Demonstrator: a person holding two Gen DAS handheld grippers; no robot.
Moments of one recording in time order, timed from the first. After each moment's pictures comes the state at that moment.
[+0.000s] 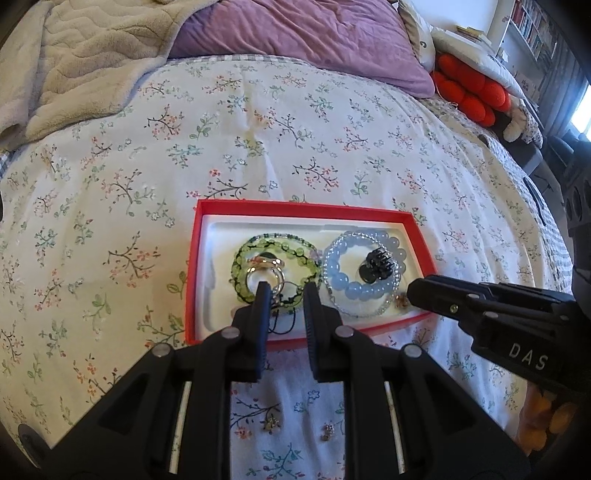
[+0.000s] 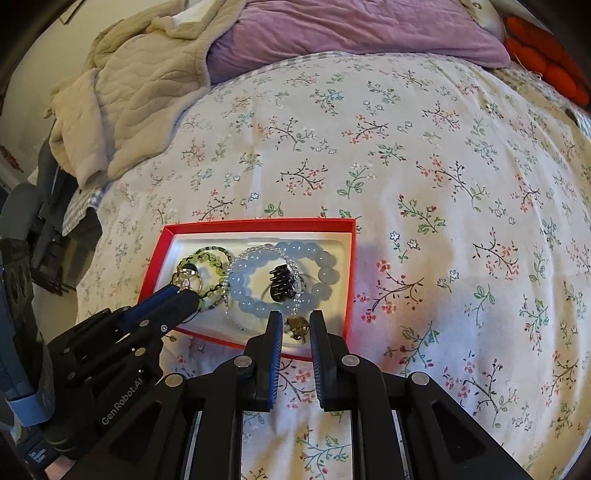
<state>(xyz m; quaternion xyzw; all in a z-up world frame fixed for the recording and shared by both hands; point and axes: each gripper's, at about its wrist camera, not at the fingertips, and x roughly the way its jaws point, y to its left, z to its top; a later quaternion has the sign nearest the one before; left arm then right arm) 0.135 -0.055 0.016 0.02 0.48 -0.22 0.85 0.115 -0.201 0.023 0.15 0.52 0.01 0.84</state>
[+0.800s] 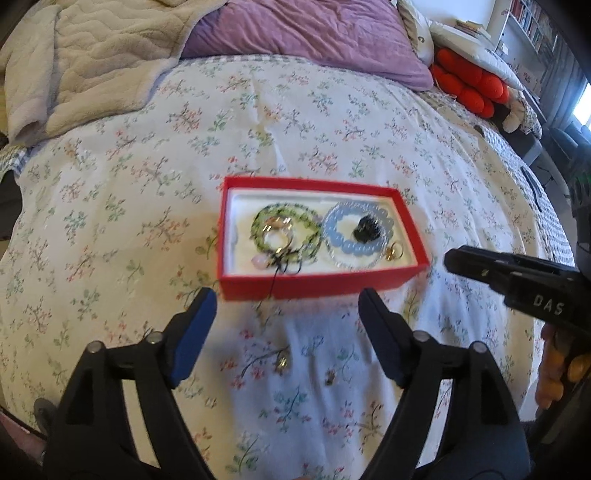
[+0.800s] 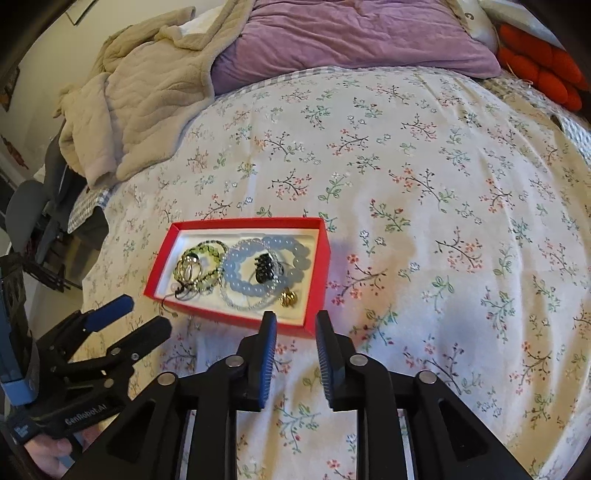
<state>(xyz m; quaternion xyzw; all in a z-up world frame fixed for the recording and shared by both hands) 0.099 -0.031 0.037 0.03 0.49 -0.20 0.85 0.074 -0.221 0.048 0.13 0.50 0.01 0.85</state>
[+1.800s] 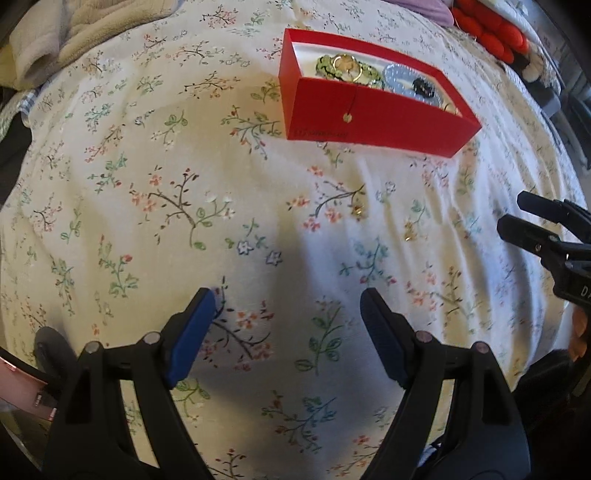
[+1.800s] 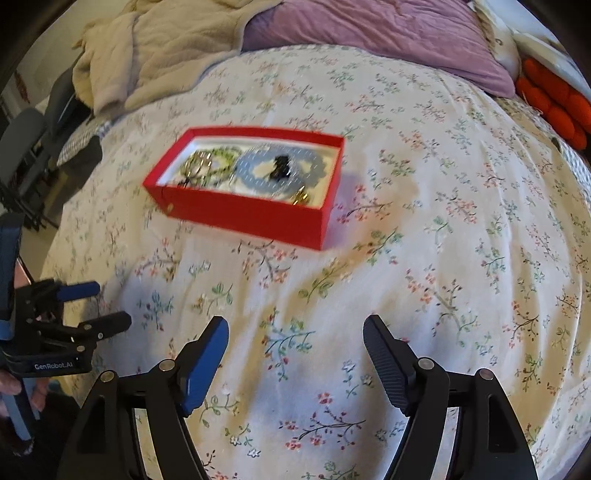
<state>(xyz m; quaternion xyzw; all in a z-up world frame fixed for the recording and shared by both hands) 0.050 0.026 -0.022 0.08 0.58 -0.18 0.79 0.020 -0.171 0.010 0.02 0.54 0.02 0.84</state>
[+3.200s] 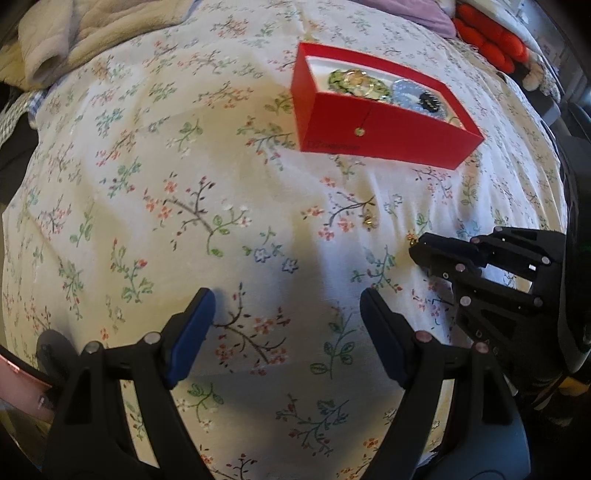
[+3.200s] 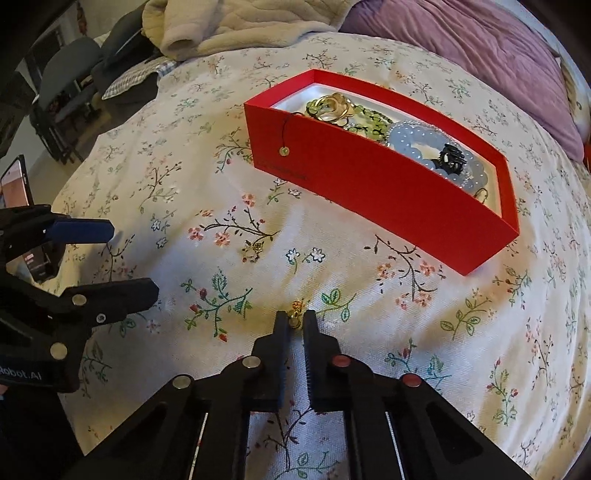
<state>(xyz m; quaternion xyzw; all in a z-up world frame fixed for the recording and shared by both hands) 0.049 0.032 -0.015 0.07 0.56 -0.18 0.80 0.044 -0.082 -0.040 -0.06 0.53 0.10 0.84</state>
